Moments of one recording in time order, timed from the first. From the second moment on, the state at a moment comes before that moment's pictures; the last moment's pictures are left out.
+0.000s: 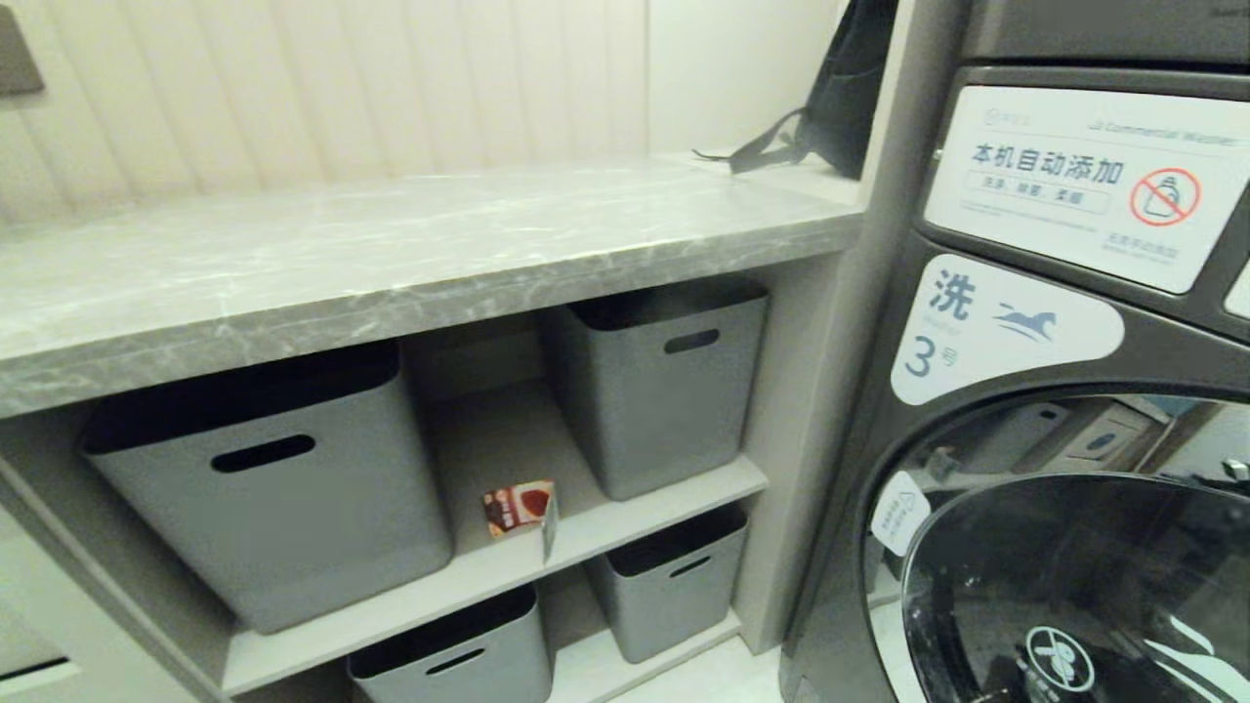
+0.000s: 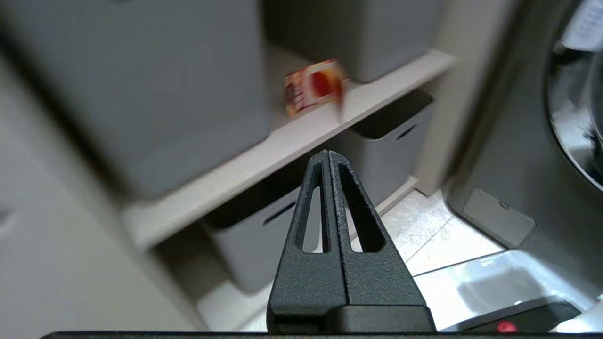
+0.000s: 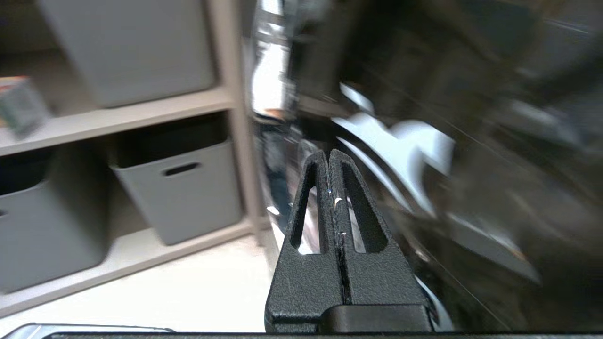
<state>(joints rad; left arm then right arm) 0.00 0.00 -0.10 0.13 -0.23 0.07 0.00 0.00 0.00 0.00 0.01 -0.01</state>
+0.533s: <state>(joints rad) 0.00 0.21 -0.38 0.00 -0.38 0.12 0.00 0.00 0.00 0.00 0.01 -0.01</state>
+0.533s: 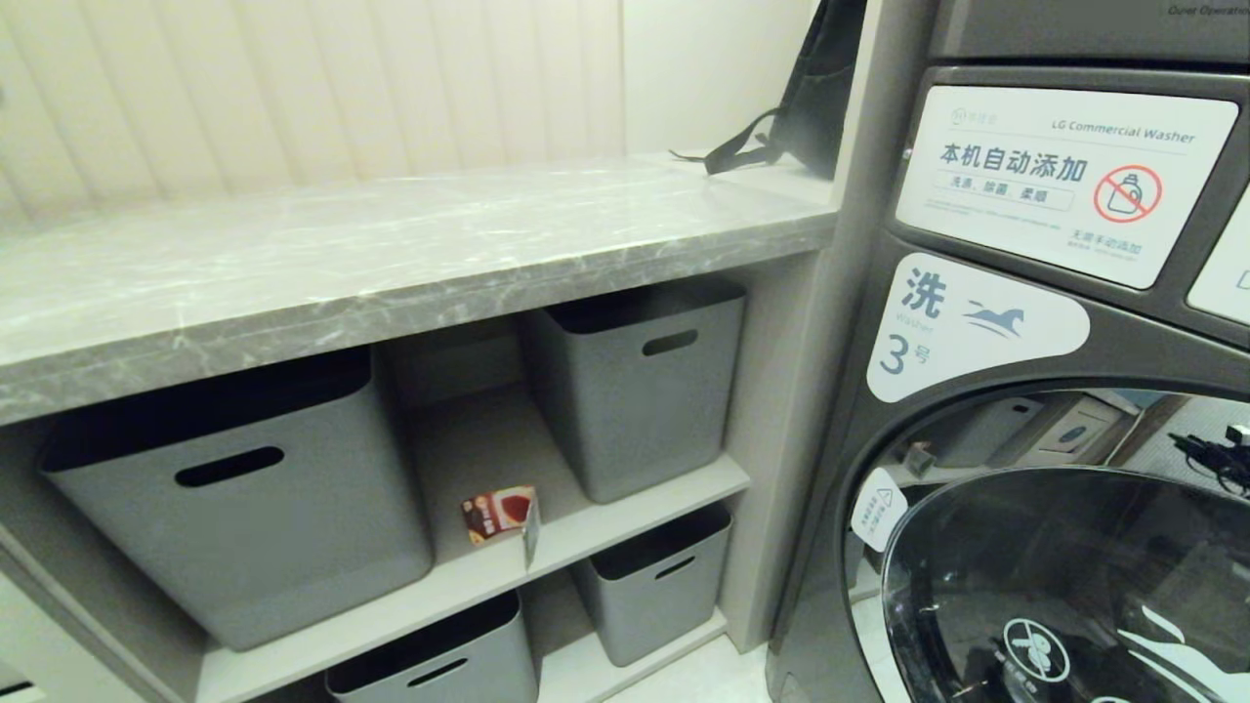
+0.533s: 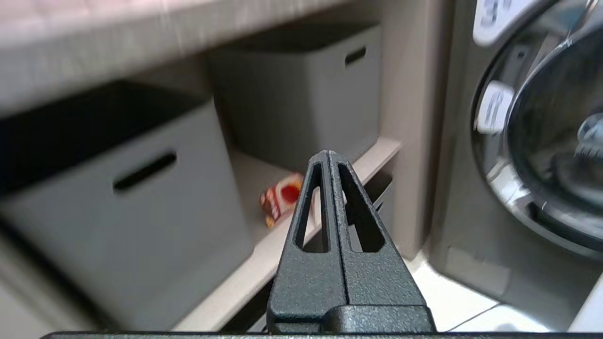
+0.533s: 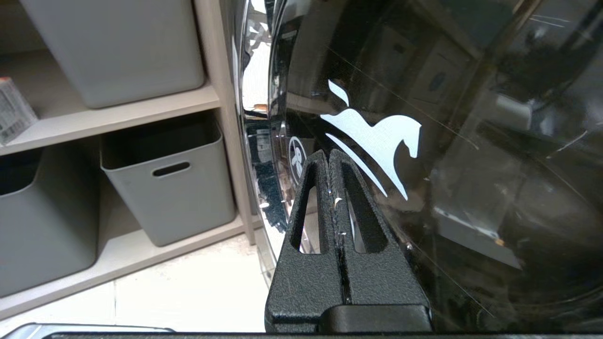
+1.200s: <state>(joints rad) -0.15 0.58 -0.40 -0.11 -0.51 0.10 0.00 0.00 0.00 0.00 0.01 -0.01</state>
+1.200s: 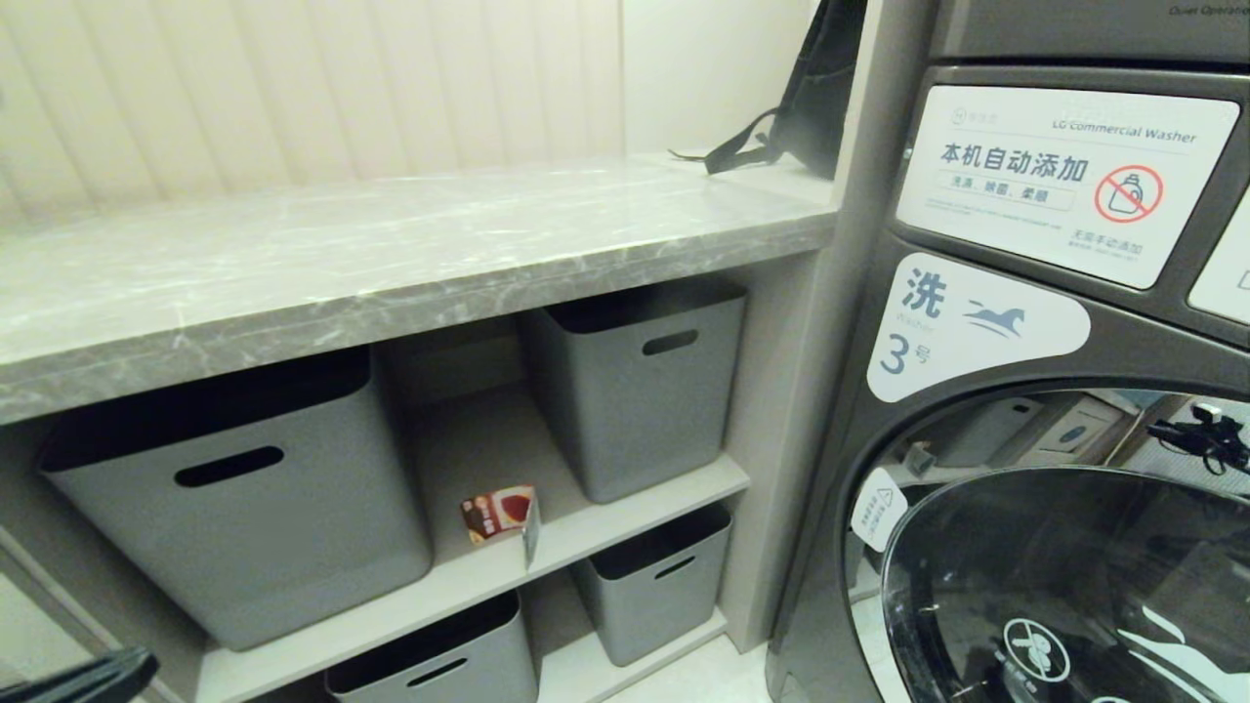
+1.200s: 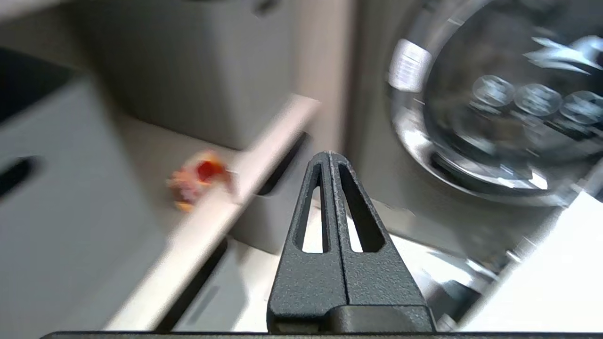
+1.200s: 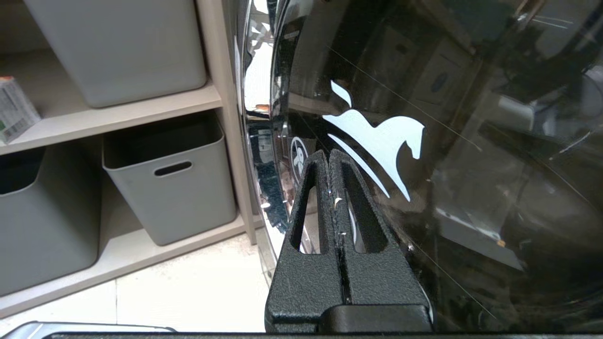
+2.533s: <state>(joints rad) -0.35 1.55 -0.29 -0.92 -0.39 0.24 0.00 0.00 0.00 0.00 0.01 -0.01</state>
